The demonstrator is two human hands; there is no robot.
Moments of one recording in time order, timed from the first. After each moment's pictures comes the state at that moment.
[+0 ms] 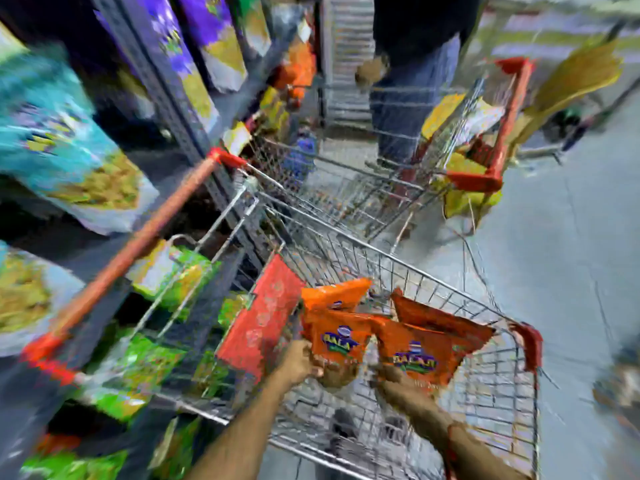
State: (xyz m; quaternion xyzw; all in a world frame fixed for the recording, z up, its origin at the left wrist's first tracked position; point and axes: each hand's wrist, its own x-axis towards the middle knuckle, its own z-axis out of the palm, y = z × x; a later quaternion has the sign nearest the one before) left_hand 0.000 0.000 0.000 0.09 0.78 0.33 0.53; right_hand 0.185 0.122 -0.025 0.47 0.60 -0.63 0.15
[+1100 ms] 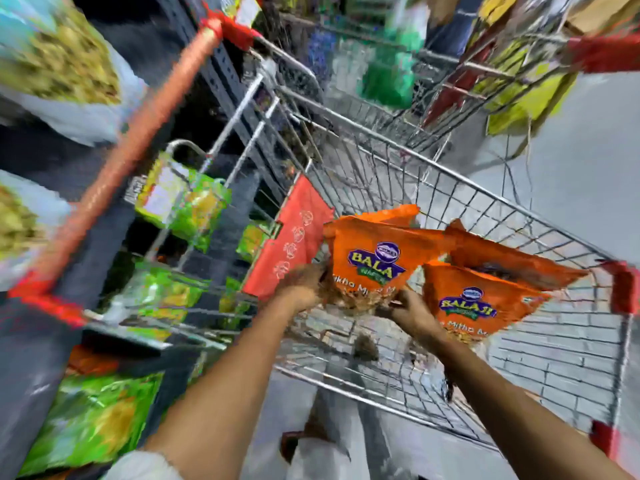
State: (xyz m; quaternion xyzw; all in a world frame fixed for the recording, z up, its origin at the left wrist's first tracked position) left_hand -0.072 -0.046 -0.035 0.24 0.84 0.17 0.45; right_hand 0.115 0.097 -0.070 0.39 0.65 -0.64 0.09
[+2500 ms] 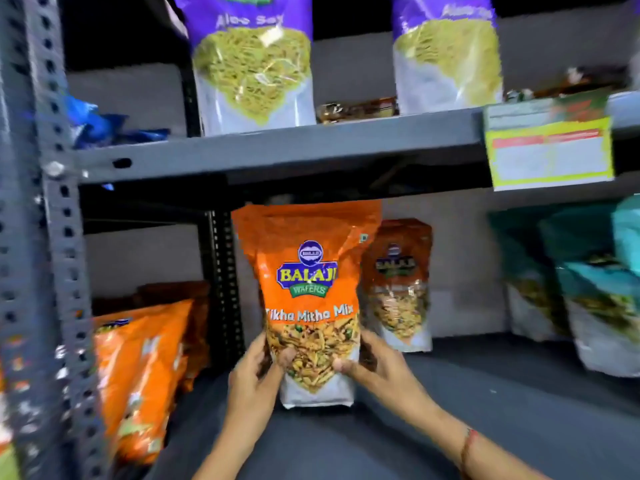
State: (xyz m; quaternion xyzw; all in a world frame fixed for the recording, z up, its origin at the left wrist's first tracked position) left_hand 0.022 -0.715 0.477 -0.03 0.73 0.50 -0.45; right_hand -0.117 -0.560 0.470 -0.49 0.63 -0.60 -0.01
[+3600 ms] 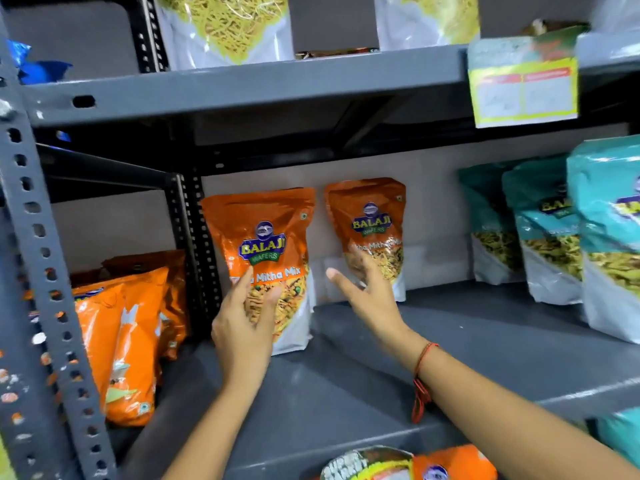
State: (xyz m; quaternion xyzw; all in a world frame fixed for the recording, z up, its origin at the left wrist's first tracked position) left_hand 0.012 -0.702 0.482 -0.12 0.74 0.35 -0.56; right_hand -0.102 -0.551 0.495 -0.34 0.62 -0.70 -0.09
